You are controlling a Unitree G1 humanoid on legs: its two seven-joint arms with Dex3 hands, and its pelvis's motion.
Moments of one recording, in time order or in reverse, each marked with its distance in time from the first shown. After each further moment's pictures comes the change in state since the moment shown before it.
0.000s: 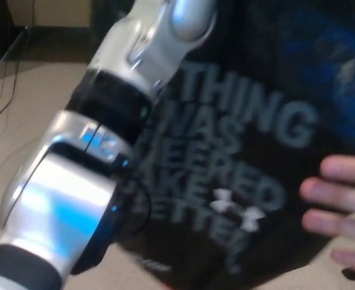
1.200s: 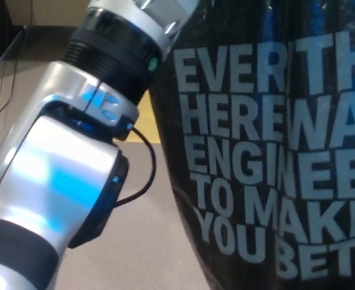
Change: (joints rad) left_arm -0.079 0.062 -0.011 -0.080 -0.063 0.106 -0.308; right_arm -0.046 0.001 0.002 0.014 0.010 0.052 0.013
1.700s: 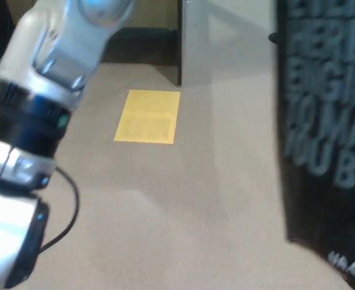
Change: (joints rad) left_arm 0.354 0.242 0.028 -0.424 -0.073 0.022 -0.250; right_arm -0.037 0.000 0.006 0.004 0.000 0.003 0.005
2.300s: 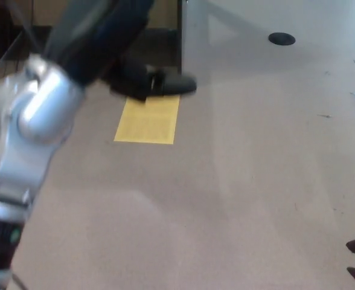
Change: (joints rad) left_arm 0.538 0.035 0.105 -0.348 -0.112 0.014 -0.117; right_arm 0.043 -0.031 -0.001 -0.056 0.002 -0.011 0.005
